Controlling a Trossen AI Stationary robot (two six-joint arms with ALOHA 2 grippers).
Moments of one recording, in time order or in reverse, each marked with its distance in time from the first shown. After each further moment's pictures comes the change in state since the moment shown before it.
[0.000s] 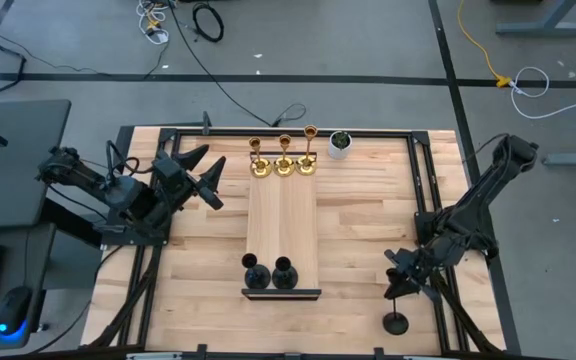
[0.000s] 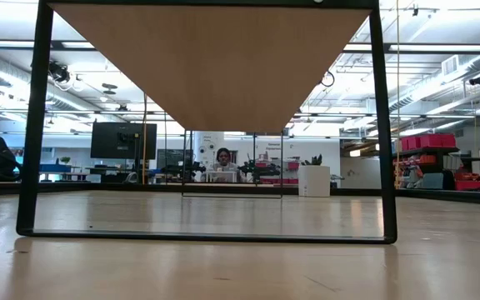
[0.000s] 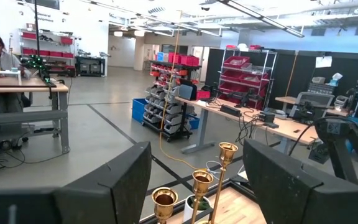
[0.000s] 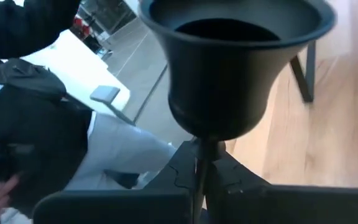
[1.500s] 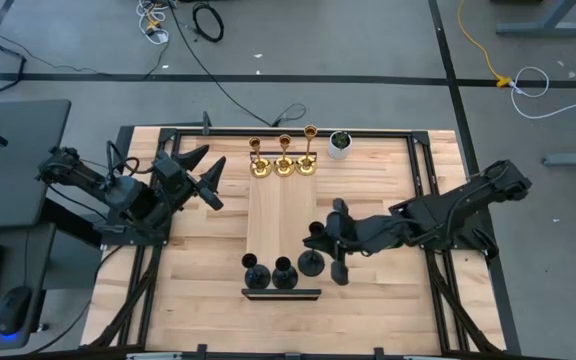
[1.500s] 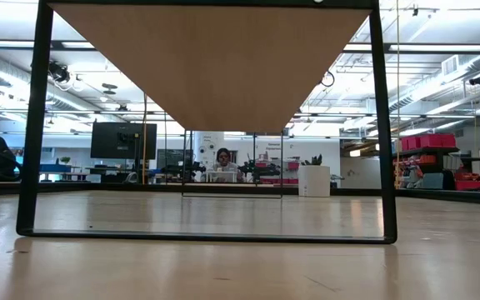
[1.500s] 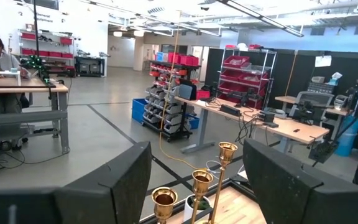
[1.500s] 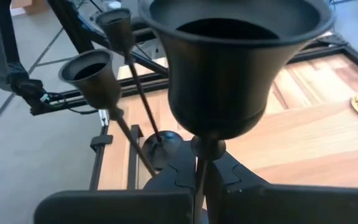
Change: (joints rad) left arm -0.001 0.000 0.000 -0.004 0.001 0.000; right arm -0.434 0.661 1.131 -0.657 0.245 -0.330
